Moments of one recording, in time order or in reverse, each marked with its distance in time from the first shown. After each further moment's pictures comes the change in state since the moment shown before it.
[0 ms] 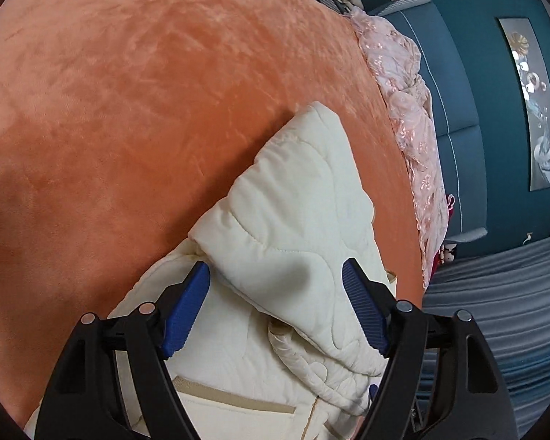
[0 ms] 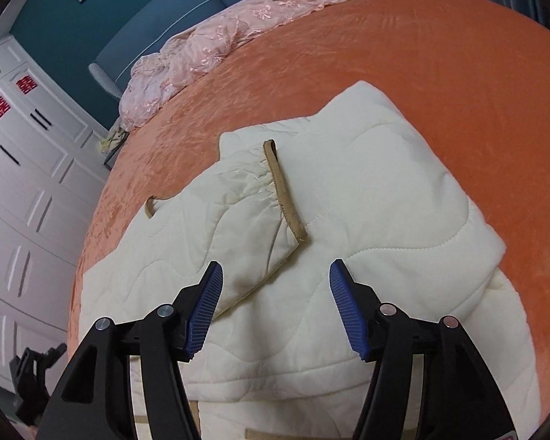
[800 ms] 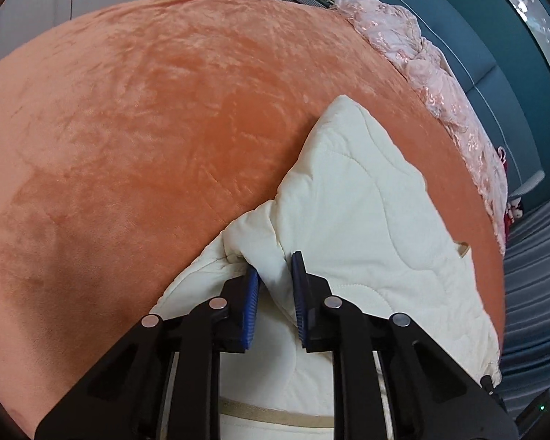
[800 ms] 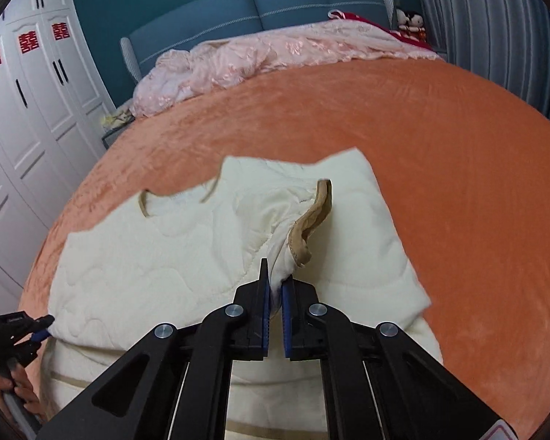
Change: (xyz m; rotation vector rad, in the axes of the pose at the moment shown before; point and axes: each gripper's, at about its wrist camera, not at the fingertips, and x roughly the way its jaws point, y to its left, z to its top) left arm 0.013 -0.021 -0.029 0.325 -0.104 0.301; right arm -0.039 0.000 -0.011 -0.270 -0.097 -0.115
